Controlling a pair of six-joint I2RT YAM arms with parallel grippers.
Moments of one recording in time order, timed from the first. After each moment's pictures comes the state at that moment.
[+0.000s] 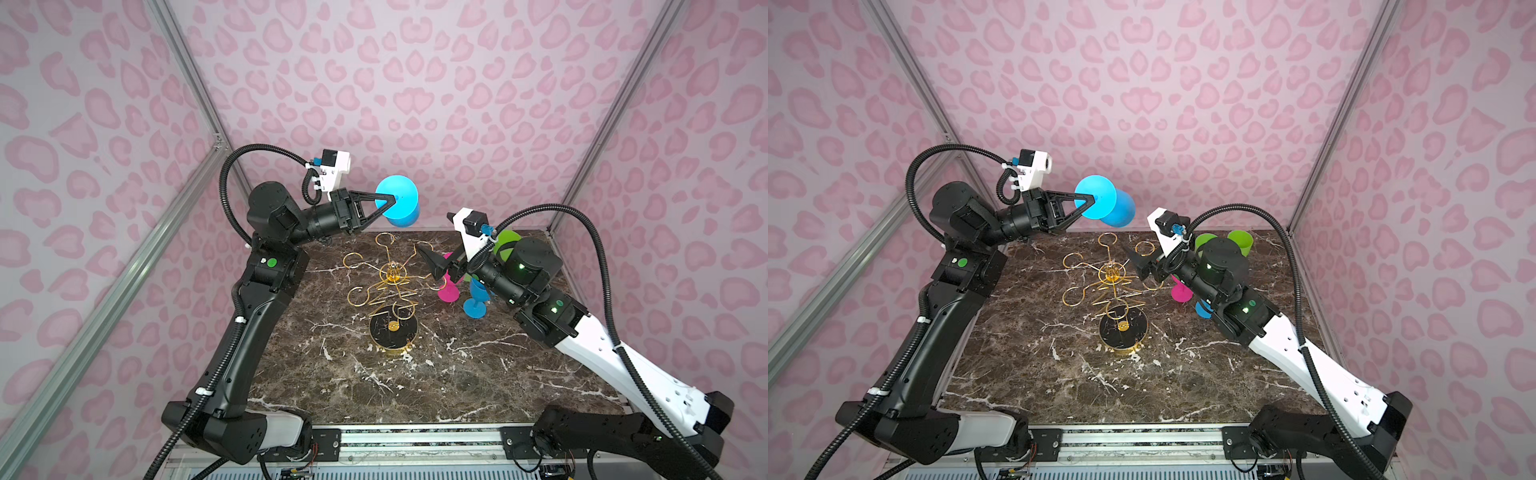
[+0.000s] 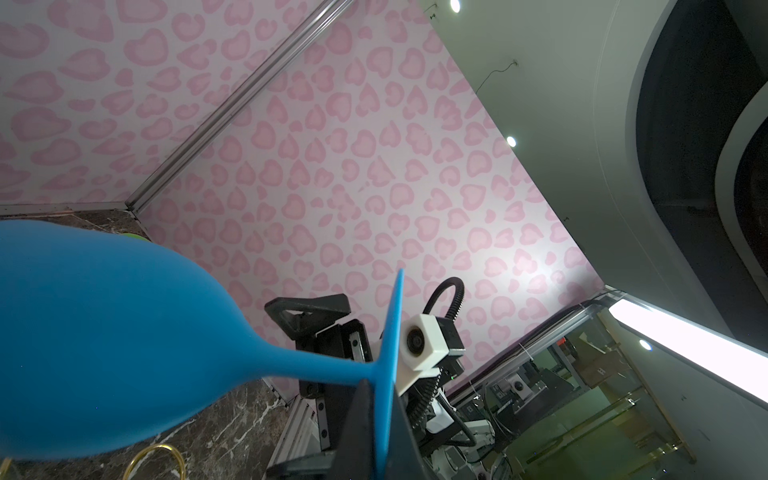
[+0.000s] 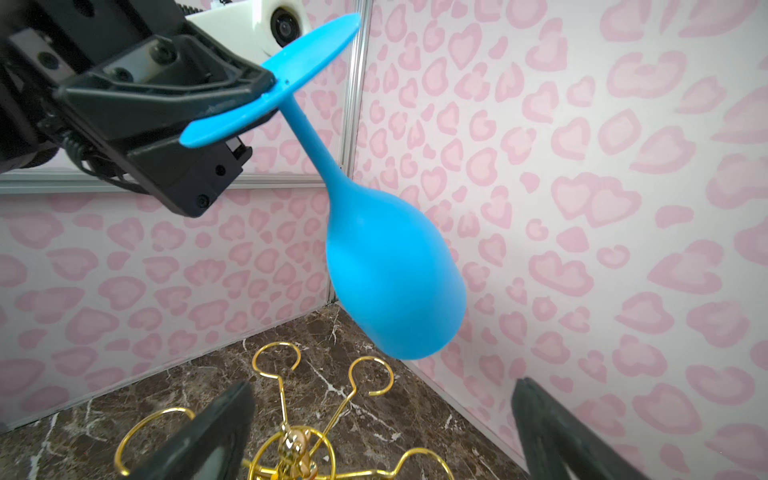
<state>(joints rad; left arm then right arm) -0.30 1.36 1.65 0.04 1.01 -1.19 0.77 1.23 1.32 0.03 -0.03 -0.15</state>
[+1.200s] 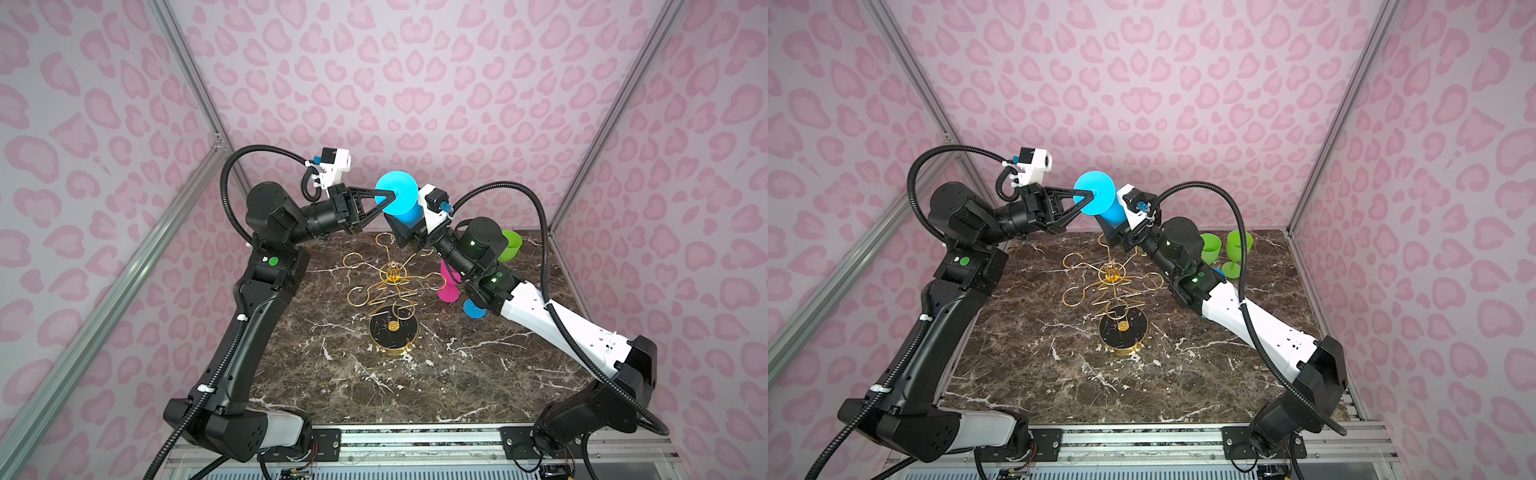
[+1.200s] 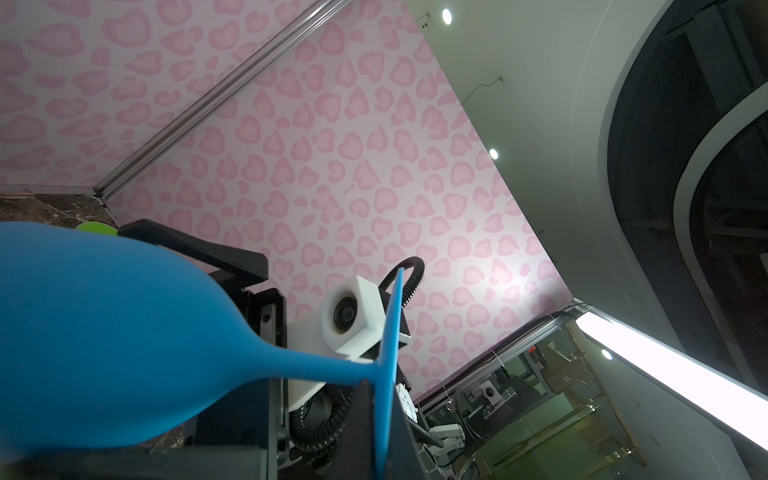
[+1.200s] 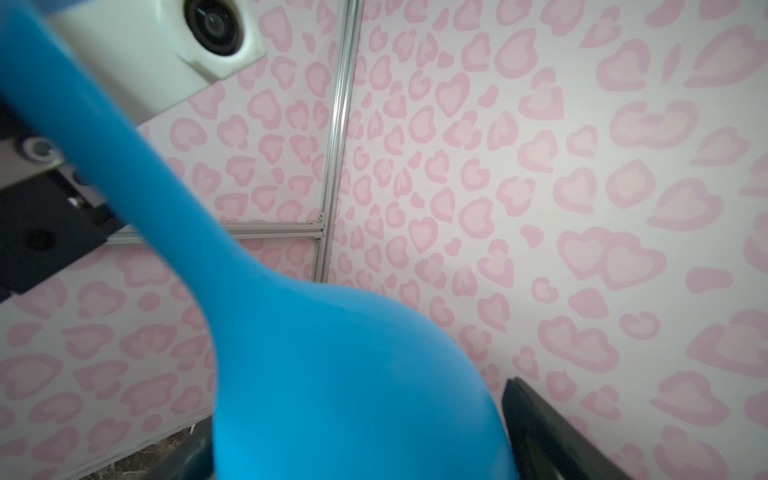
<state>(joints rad) -0.30 1.37 1.65 0.11 1.02 -1.33 0.77 1.54 1.47 0.32 -0.01 -0.17</state>
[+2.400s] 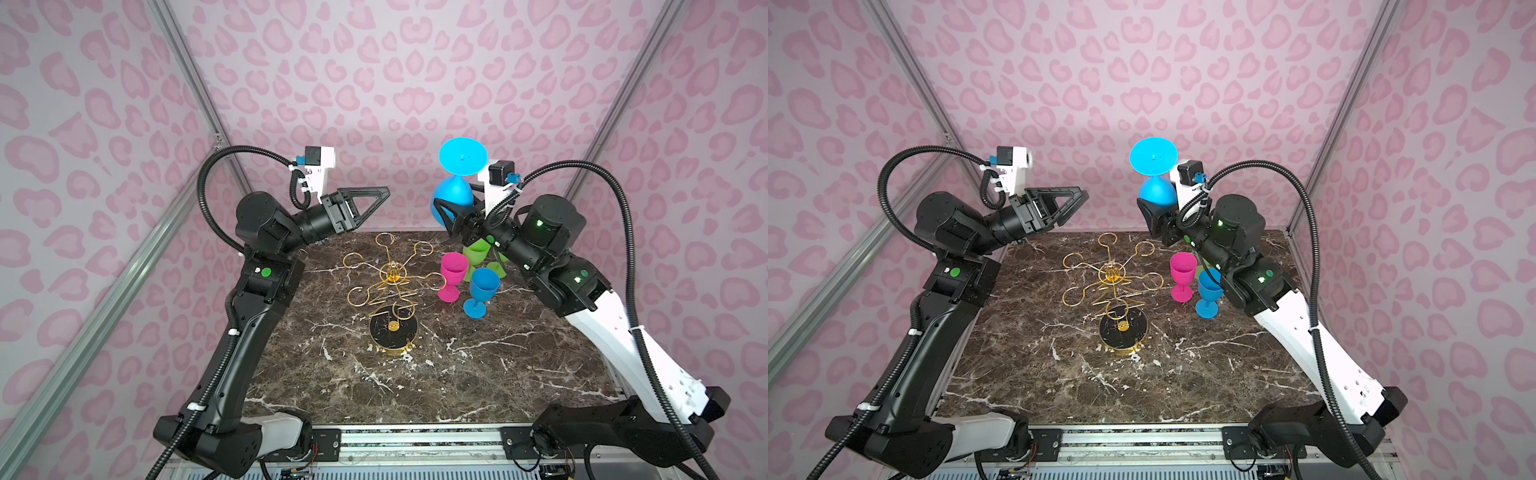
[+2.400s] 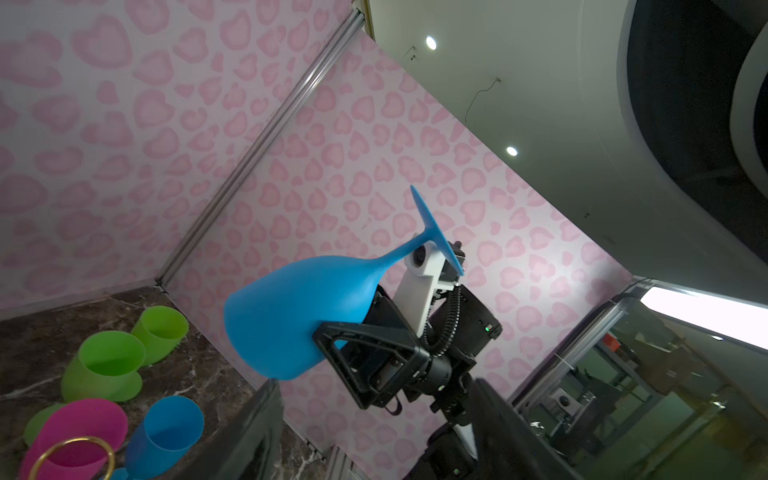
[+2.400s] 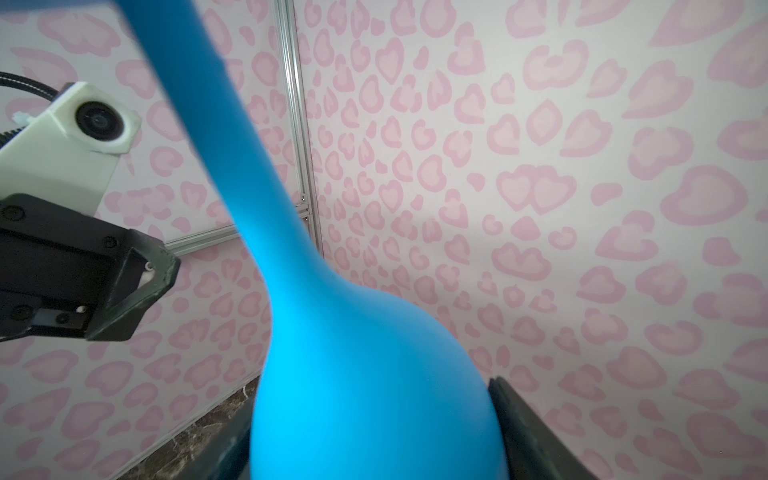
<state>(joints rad) -0.30 1.26 1.55 0.12 0.85 -0.97 0.66 1.32 1.72 -0.36 -0.04 0.07</state>
